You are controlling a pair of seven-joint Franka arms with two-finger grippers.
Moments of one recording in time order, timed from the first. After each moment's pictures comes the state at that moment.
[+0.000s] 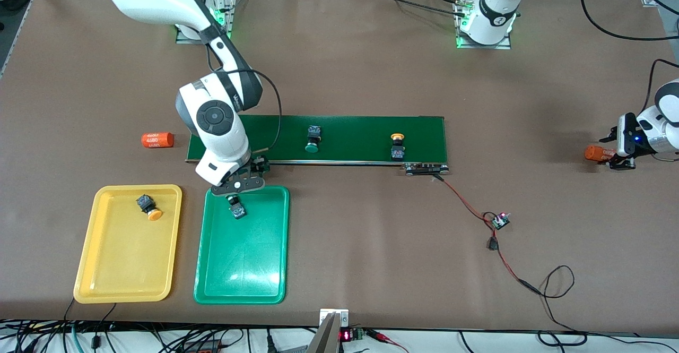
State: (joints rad) left arm 0.98 0.65 -0.39 -1.87 0.23 2.26 2.19; right arm 0.35 0.51 0.10 -1.76 -0.22 2.26 0.38
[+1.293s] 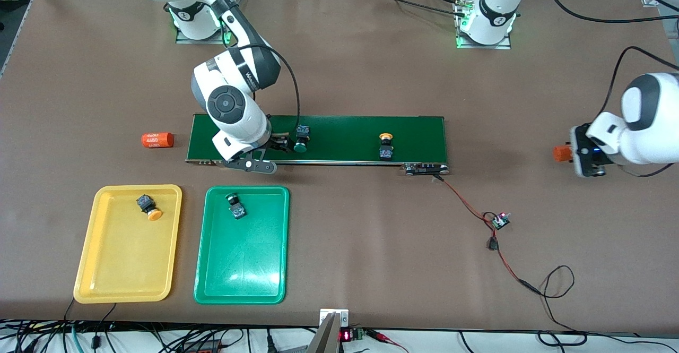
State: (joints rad) left arm 0.57 0.37 -0.44 -1.89 0.23 1.95 1.48; right arm 0.43 0.46 0.12 -1.76 0.02 2.13 0.66
